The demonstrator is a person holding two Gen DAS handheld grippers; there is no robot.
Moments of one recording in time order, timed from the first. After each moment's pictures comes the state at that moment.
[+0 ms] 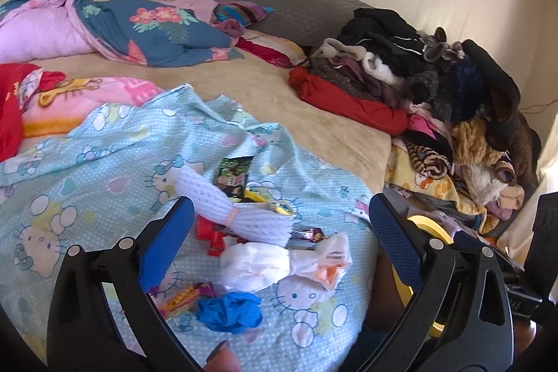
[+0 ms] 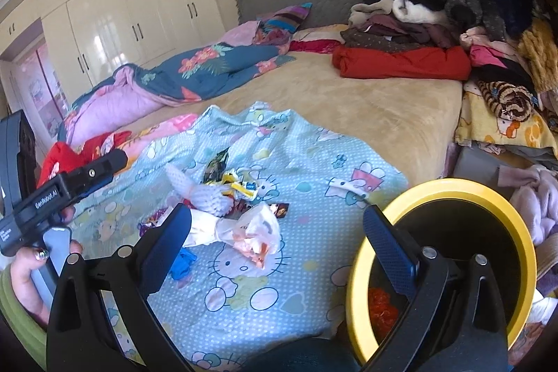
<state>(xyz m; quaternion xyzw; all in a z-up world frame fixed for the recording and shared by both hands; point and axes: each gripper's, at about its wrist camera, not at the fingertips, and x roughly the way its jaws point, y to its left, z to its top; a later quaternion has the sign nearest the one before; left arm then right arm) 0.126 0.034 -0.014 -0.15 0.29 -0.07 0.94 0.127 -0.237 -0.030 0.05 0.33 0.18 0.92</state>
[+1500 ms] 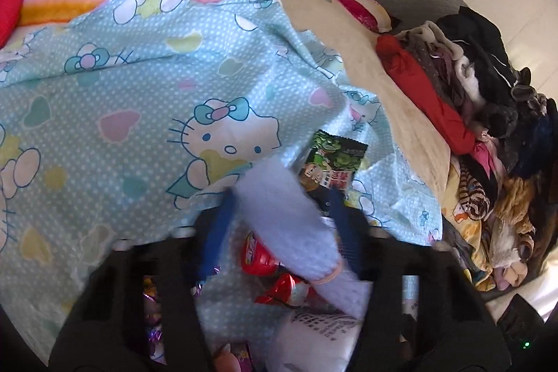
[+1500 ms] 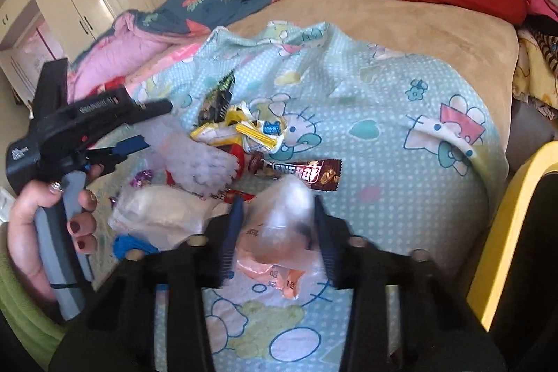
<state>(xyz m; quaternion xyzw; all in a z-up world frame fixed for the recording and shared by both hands) 0.234 0.096 -0.111 -0.29 0.41 0.02 0.86 0.209 -0.176 -0.124 0.06 0.44 0.23 0.87</state>
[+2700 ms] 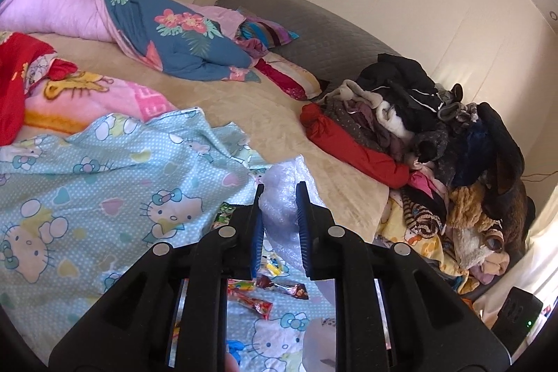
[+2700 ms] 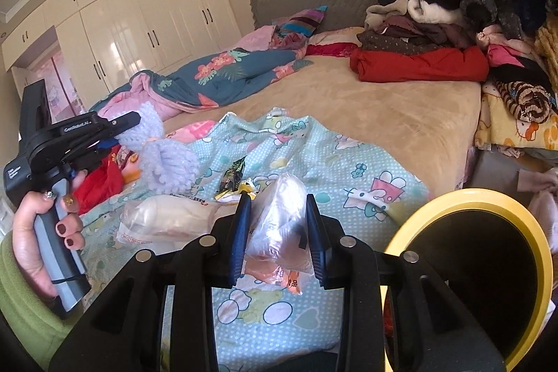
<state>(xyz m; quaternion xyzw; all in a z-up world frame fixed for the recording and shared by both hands) 0.157 0.056 0.022 -0.25 0.25 -0.04 0.94 0.136 -0.247 -0.025 0.08 0.31 0.22 0.92</state>
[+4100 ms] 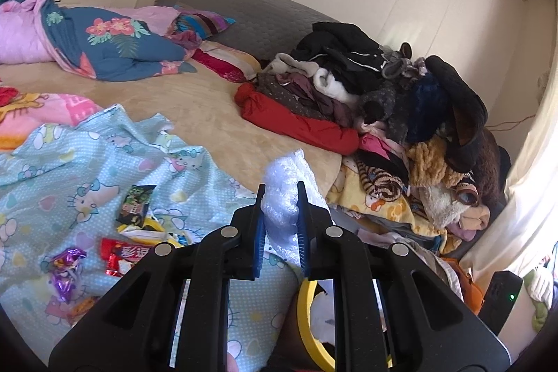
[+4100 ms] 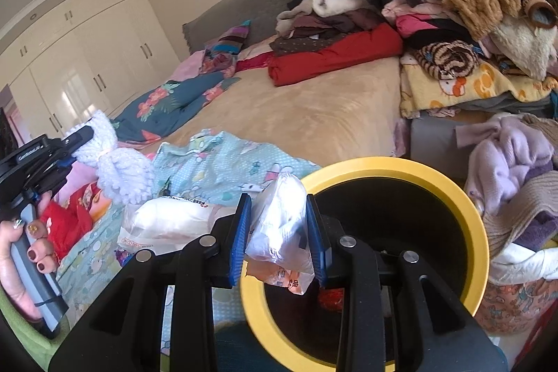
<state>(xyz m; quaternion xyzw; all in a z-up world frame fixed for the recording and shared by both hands) 0.150 -0.064 0.041 -0.18 0.25 -0.14 0.94 0.100 -0.382 -0.038 0.16 0.31 0.09 0.93</state>
